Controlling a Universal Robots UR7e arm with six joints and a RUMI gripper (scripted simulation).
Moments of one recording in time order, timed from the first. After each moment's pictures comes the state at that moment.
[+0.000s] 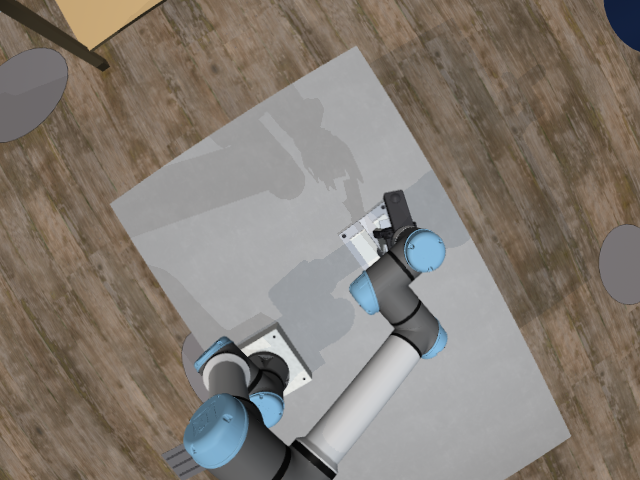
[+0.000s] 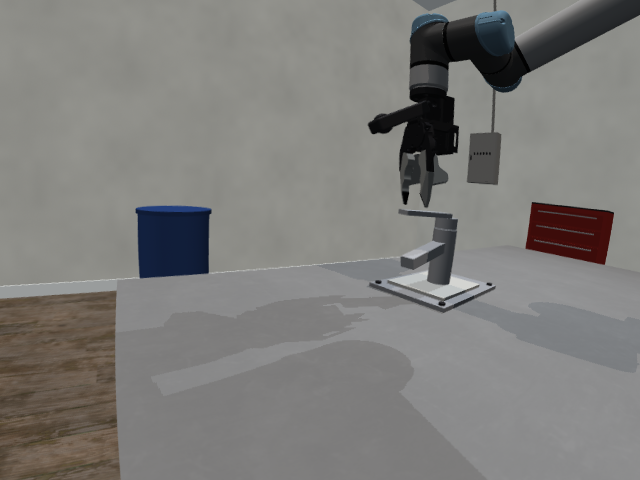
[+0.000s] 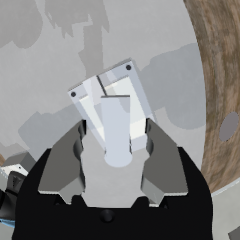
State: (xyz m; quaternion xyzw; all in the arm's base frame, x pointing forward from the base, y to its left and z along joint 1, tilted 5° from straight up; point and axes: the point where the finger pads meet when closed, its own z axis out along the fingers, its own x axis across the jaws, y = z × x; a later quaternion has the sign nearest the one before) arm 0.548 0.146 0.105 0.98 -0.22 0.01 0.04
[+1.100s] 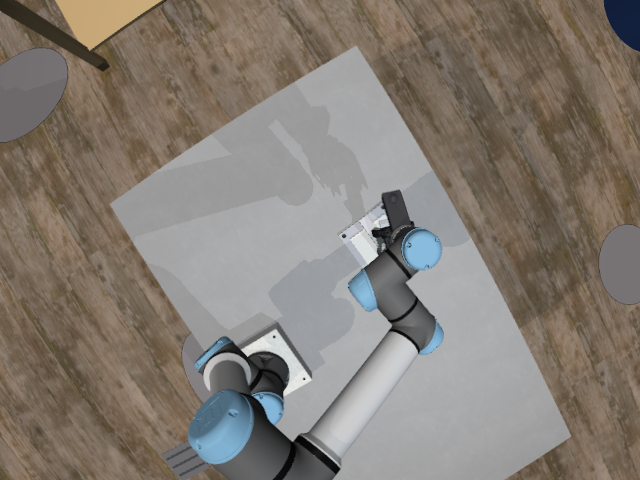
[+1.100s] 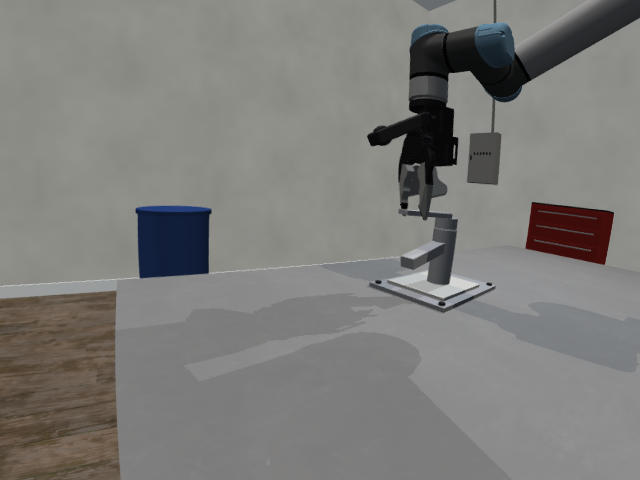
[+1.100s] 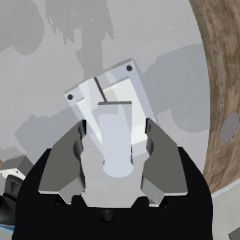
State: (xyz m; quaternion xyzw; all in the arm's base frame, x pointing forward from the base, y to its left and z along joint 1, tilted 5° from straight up) arm 0.549 0.145 0.083 0.98 -0.22 0.01 0.04
